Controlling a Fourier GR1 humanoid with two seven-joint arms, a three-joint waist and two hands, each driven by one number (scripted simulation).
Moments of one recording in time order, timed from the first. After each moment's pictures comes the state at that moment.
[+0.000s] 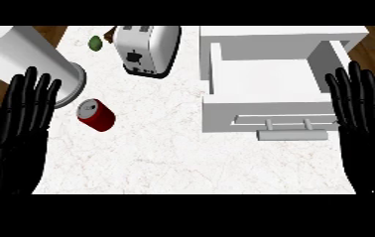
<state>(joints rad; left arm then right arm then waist) 0.04 0.08 0.01 -2.10 0.02 -0.04 0.00 0.00 -0.09 0.01 -2.10 0.03 0.02 -0.01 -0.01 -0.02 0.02</state>
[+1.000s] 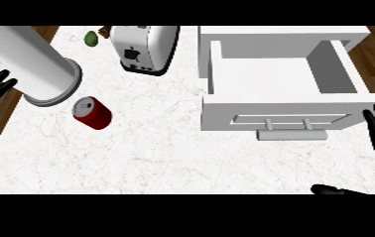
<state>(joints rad) -0.06 0.56 0.36 -1.68 0.60 -0.60 0.16 0.22 -0.10 -0.17 -2.13 -0.10 0.02 0.15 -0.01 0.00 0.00</state>
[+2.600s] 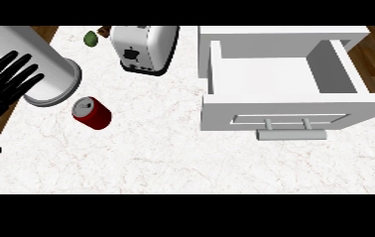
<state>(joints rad) -0.21 0.51 0.34 -1.43 0.80 -0.54 0.42 0.40 -0.13 -0.50 -2.12 -0.38 0.34 0.06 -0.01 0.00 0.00</state>
